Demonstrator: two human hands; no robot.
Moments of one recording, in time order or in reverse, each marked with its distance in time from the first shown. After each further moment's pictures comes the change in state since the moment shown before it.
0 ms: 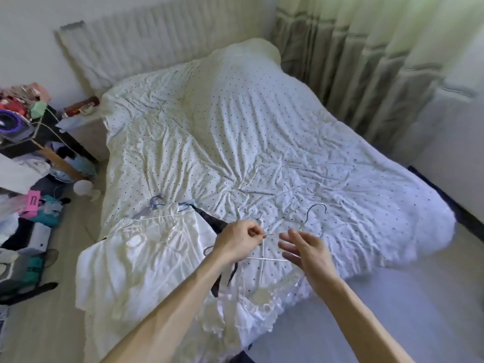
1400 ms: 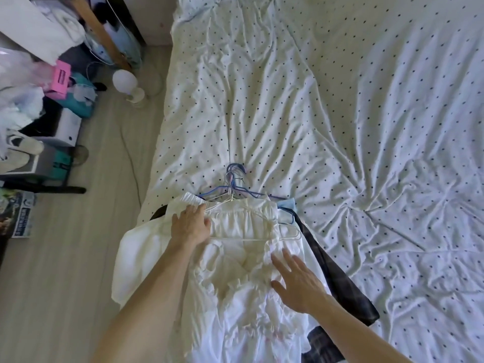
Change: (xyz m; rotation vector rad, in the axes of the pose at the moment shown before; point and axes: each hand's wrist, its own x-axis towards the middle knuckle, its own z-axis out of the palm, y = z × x) left_hand 0.203 -0.551 -0.164 0.294 -0.017 -0.625; right_hand 0.289 0.192 0.359 -1.791 -0.803 -0.018
